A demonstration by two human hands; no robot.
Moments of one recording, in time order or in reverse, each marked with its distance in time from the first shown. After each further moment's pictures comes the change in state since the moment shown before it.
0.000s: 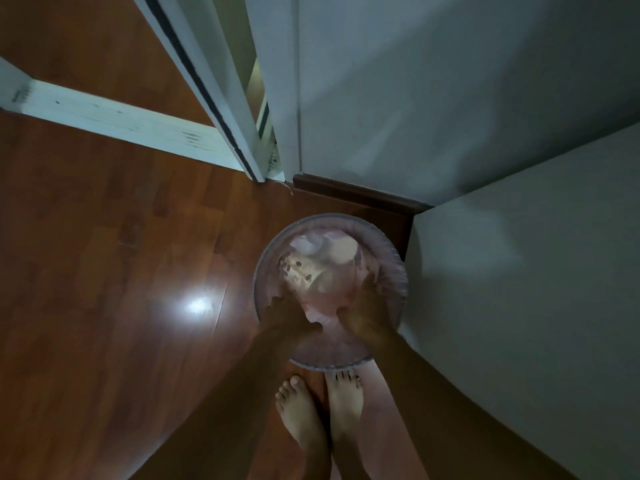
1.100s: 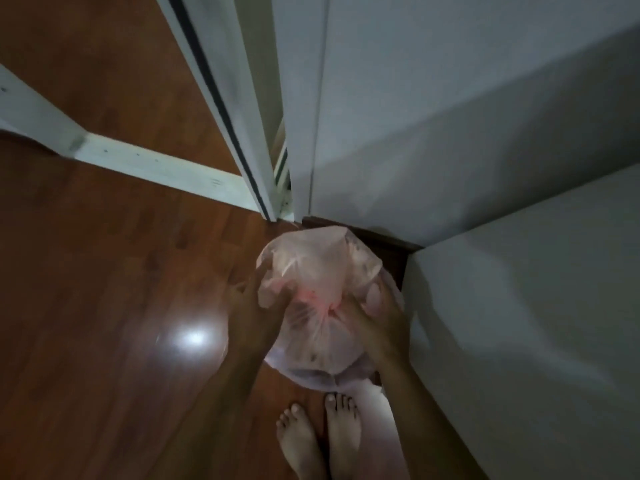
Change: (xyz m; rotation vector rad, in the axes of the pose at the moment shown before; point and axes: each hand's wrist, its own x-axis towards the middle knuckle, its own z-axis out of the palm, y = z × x) left_hand -0.092 -0.004 -0.090 -0.596 0.673 0.303; right_hand -0.074 -0.038 -0.056 0.488 0.262 -0.214
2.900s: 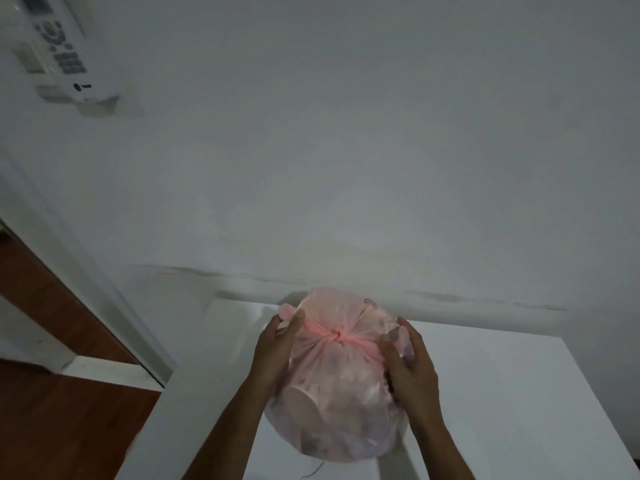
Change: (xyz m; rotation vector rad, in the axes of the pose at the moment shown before) left_hand -0.431 0.631 0.159 -0.467 -0.128 0.196; right_hand -0.249 -0.073 -0.776 0.373 0.303 -0.401
